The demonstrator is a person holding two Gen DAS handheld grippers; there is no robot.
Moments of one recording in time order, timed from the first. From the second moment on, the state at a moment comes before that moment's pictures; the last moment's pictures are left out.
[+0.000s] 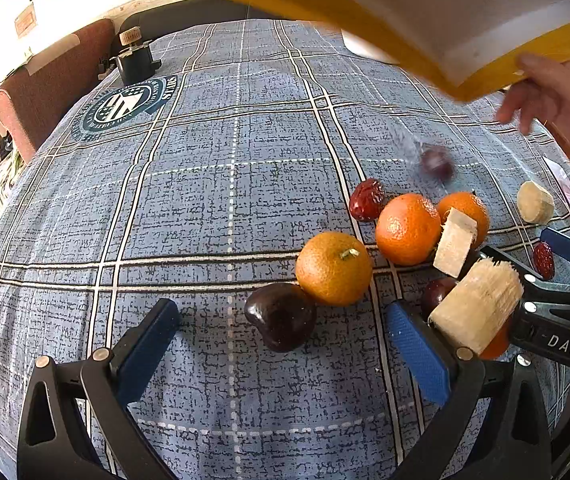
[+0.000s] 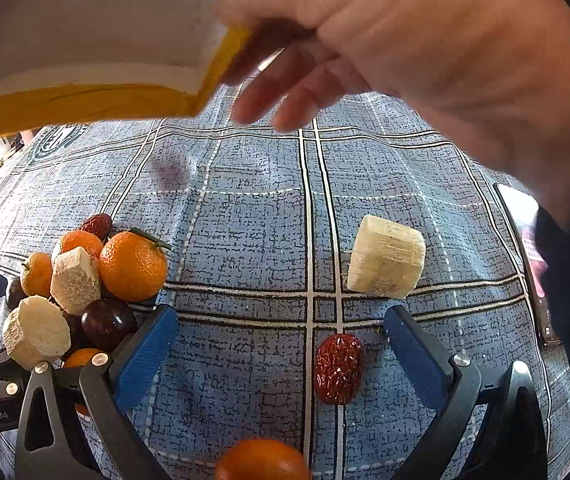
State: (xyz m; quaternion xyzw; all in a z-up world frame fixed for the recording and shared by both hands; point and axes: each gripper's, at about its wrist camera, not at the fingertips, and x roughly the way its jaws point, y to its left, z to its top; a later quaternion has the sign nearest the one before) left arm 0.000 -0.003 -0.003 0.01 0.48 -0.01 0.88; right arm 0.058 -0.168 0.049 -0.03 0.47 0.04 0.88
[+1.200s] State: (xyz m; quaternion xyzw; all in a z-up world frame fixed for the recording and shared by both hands) left arm 0.000 -0.004 -0.003 0.02 0.48 -0.02 0.88; right arm 0.058 -0.166 0.047 -0.03 0.47 0.04 0.88
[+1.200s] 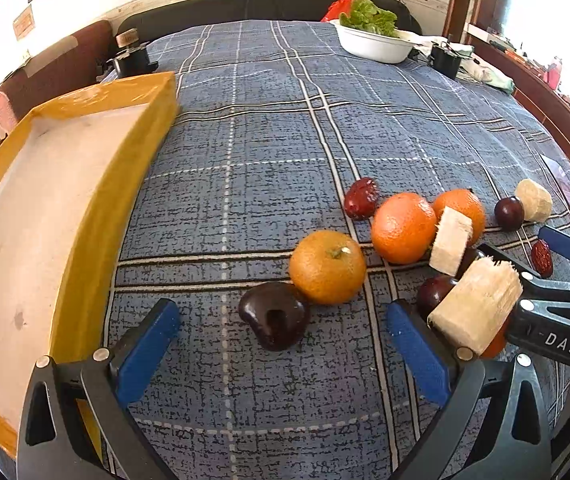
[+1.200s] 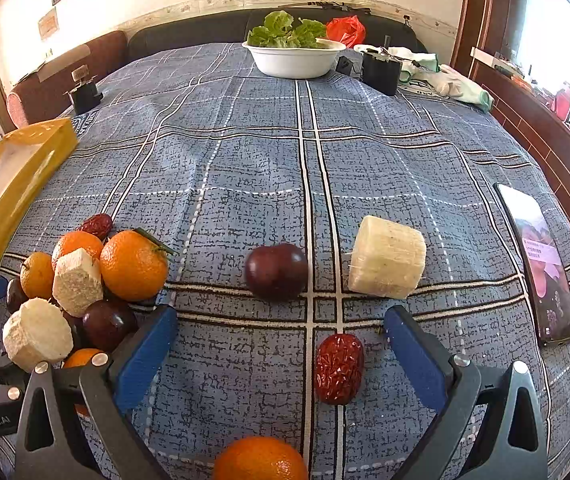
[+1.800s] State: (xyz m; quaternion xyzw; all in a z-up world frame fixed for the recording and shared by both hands) left arm -0.002 -0.005 -0.003 0.02 0.48 -0.02 0.88; right arm 0.058 -0.166 0.048 -0.03 0.47 0.03 0.88
